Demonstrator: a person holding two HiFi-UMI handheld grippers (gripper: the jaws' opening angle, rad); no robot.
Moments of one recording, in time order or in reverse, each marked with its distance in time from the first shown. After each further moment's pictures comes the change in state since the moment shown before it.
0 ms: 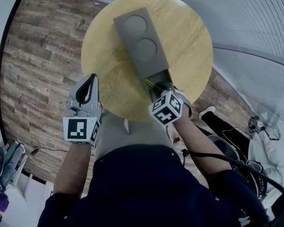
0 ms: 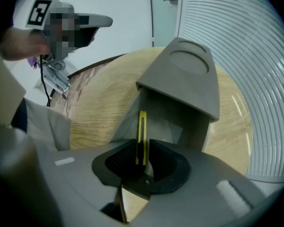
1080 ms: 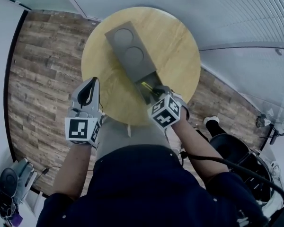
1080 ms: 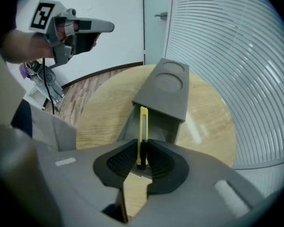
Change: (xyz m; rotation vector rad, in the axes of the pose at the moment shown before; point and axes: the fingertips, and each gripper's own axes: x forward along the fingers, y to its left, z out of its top) left arm -0.012 -0.020 0.044 0.107 -0.067 -0.069; right arm -0.040 0.000 0.012 0.083 -0.130 -0.079
